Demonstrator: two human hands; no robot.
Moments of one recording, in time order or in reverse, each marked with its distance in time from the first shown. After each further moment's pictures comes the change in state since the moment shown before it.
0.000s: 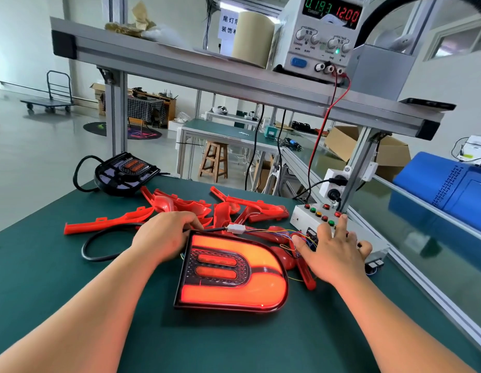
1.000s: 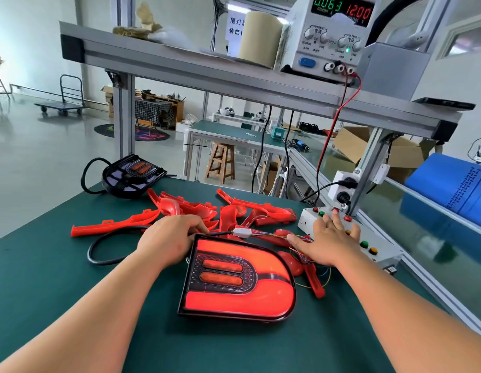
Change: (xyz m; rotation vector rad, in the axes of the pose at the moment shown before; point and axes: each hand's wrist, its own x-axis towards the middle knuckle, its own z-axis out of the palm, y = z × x) left_hand 0.000 0.000 0.000 0.006 0.012 -0.019; right_hand 0.048 -0.015 -0.003 -0.065 -0.216 -0.151
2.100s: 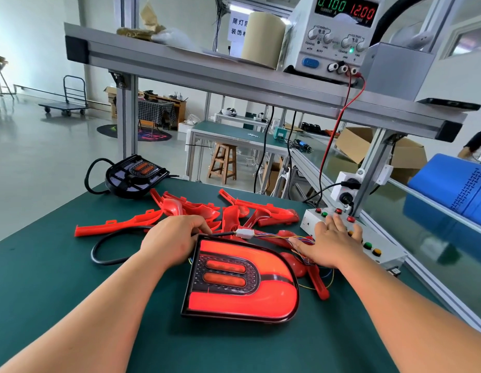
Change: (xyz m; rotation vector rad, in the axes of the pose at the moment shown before) left_hand 0.001 -0.001 0.001 0.012 0.006 -0.003; right_hand -0.003 -0.003 -0.003 -0.050 -0.007 -0.008
